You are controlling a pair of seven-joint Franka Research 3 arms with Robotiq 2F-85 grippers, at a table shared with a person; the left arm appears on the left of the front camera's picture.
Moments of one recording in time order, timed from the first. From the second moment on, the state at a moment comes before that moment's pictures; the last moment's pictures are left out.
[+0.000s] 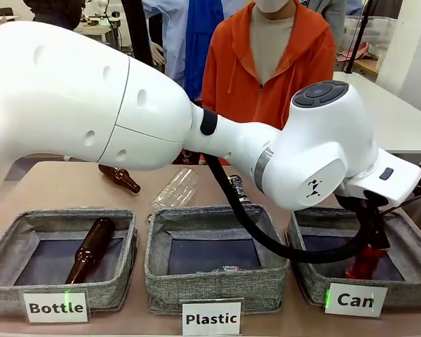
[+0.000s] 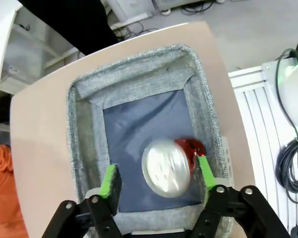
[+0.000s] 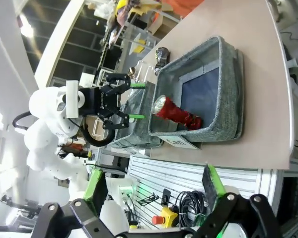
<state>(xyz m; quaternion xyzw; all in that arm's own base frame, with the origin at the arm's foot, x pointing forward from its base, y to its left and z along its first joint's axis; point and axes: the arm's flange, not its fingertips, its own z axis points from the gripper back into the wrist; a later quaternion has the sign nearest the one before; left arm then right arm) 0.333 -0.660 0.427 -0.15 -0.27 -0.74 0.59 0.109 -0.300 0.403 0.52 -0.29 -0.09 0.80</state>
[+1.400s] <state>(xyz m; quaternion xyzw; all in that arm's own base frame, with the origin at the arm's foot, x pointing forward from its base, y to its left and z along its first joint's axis) 0.381 -0.227 0.563 -0.27 -0.20 -0.47 0.82 0.267 -0.174 0.445 0.58 -0.23 -0.04 0.78</state>
